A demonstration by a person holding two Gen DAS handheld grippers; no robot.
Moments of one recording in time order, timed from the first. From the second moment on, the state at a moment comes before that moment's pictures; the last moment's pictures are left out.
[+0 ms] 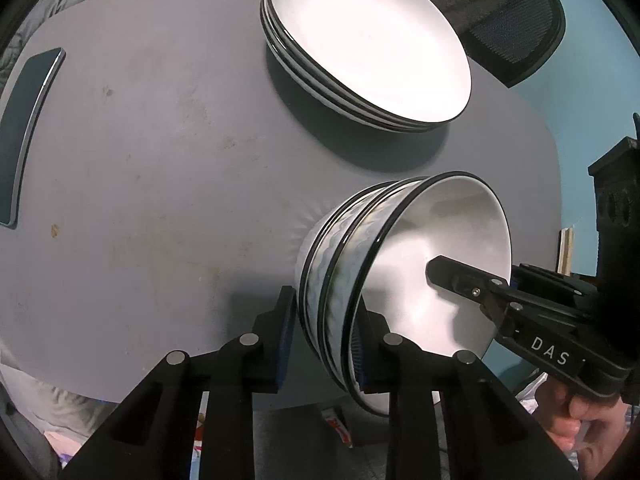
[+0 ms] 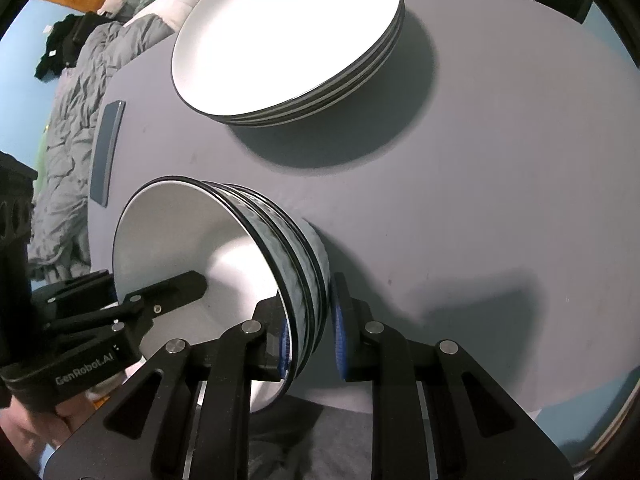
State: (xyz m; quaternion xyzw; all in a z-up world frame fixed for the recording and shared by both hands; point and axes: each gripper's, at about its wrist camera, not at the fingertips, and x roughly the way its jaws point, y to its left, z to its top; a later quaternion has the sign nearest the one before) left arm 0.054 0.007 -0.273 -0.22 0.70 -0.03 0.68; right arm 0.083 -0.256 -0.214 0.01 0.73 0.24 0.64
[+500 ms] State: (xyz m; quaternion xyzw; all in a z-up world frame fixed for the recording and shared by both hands) left arm 0.067 0.003 -0.252 -0.20 0.70 -0.01 0.69; right arm 0.084 -0.260 -0.206 0.03 0.73 0.22 0.64
